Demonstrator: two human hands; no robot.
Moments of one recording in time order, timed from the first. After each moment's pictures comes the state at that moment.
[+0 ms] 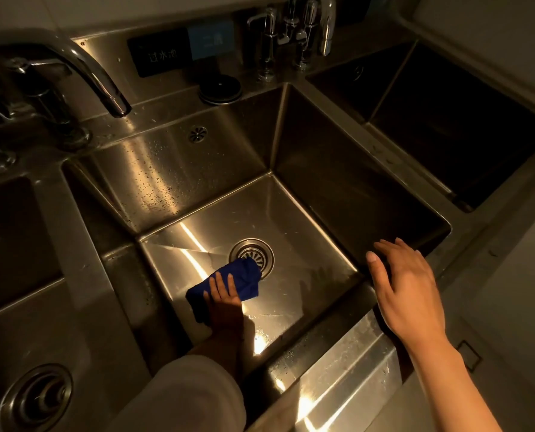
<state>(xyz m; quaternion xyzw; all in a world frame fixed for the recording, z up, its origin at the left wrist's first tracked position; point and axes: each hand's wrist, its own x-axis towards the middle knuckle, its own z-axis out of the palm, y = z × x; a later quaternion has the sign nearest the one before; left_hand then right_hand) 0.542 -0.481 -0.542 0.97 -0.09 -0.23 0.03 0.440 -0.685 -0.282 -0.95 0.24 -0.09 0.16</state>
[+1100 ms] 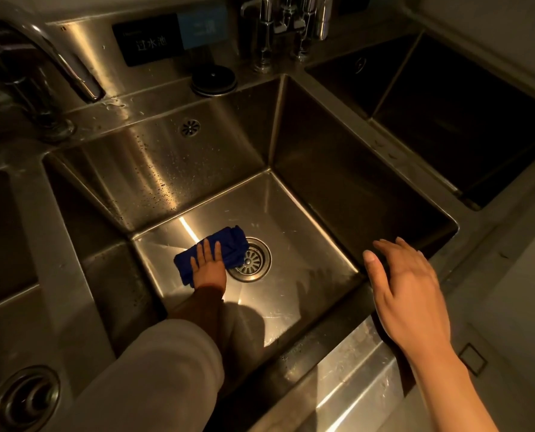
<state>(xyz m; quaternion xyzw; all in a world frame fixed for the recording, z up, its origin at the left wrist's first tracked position) 0.624 -0.483 -0.527 0.96 -0.09 -0.25 -0.01 0.441 -0.686 -0.285 -0.96 0.23 -0.09 0.16</state>
